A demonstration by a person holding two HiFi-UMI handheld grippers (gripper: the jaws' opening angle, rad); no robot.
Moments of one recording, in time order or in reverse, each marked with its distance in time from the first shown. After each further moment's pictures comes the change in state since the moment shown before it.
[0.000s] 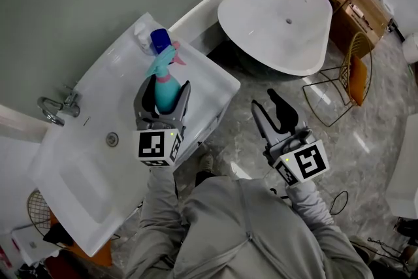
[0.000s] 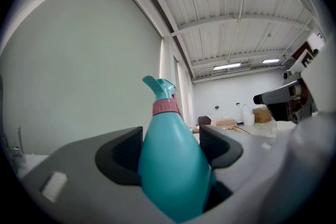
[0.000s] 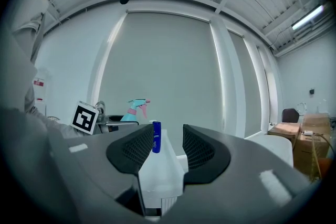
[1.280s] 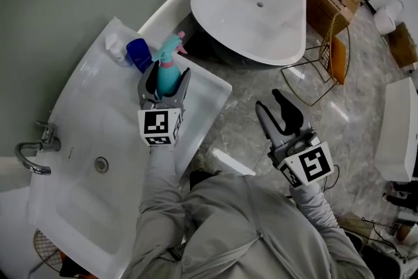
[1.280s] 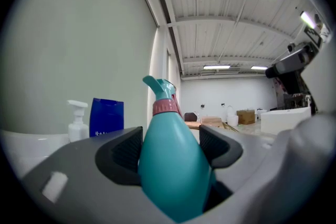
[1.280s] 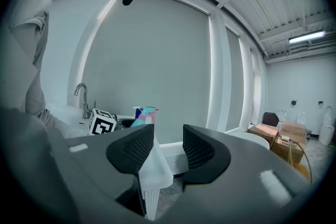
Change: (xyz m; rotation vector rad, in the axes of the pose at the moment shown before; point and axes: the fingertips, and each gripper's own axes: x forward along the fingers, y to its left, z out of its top) left arm 0.112 0.008 -0.093 -0.054 0.038 -0.187; right arm 0.028 -0.020 -0.019 -0.077 0.144 -0.176
